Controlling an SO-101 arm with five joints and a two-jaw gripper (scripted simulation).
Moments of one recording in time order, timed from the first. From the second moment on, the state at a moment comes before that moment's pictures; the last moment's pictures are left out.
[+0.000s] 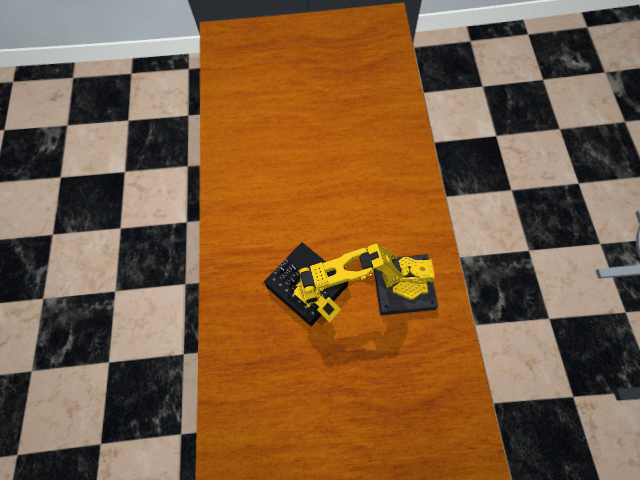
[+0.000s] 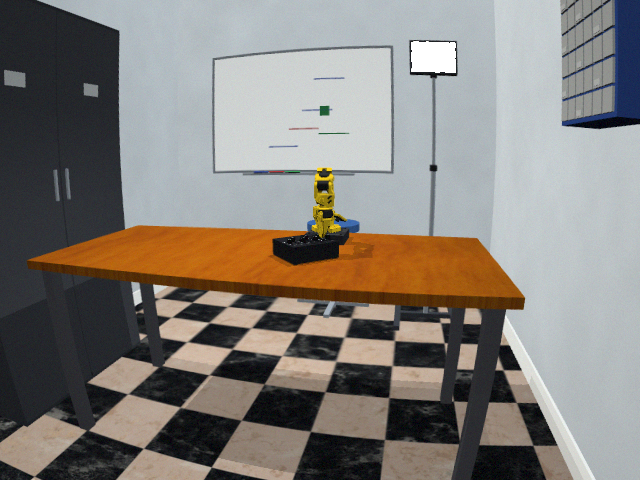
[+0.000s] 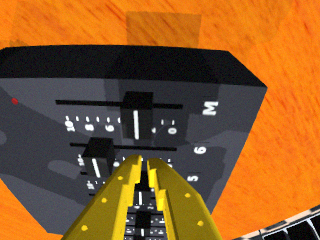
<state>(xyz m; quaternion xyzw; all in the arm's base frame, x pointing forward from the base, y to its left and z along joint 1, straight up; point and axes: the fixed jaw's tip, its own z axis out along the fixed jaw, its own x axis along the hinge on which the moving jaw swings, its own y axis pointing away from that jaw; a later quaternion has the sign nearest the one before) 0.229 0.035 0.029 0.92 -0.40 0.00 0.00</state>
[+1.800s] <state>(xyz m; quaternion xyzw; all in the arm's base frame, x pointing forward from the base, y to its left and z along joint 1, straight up) 0.232 0.037 0.046 0.92 -0.40 0.01 0.00</state>
